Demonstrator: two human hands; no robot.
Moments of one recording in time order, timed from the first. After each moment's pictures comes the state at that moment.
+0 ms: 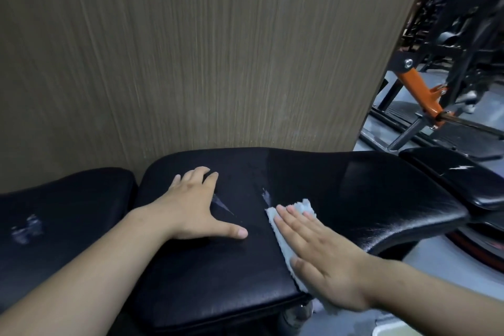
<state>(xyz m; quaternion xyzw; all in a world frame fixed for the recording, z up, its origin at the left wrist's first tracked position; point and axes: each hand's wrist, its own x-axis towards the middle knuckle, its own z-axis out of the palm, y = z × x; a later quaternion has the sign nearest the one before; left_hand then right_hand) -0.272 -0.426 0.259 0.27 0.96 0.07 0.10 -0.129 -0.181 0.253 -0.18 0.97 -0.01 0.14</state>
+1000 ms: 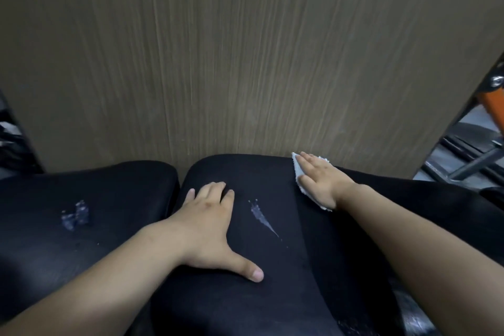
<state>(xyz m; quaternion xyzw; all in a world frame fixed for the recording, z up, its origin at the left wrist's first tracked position) -0.273 -0.464 0.253 0.22 0.96 0.04 0.16 -0.349 -0.178 0.242 -0.09 0.99 -0.04 0.06</state>
